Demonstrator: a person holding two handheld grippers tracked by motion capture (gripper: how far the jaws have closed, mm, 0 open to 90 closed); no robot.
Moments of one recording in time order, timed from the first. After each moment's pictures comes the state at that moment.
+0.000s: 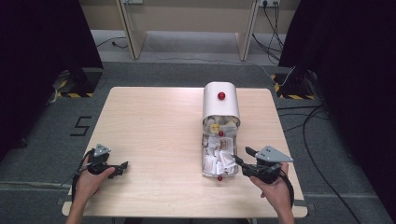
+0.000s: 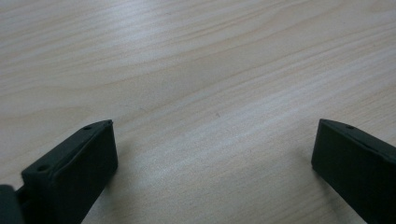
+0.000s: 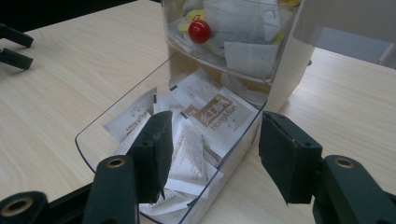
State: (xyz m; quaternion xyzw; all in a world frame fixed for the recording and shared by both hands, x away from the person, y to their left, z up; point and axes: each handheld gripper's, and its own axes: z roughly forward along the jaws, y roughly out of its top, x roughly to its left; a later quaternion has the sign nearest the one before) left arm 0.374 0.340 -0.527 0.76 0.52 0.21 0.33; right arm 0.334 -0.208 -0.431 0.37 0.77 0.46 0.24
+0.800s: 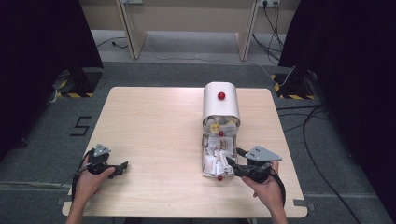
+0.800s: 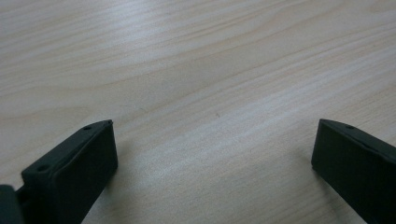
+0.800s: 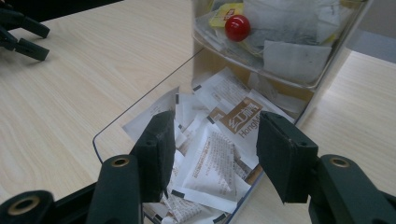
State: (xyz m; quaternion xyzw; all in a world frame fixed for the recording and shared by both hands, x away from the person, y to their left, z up) left arm 0.374 0.340 -0.527 0.76 0.52 0.21 0.33; right arm 0.340 -0.187 -0.438 0.35 0.79 0.46 0.22
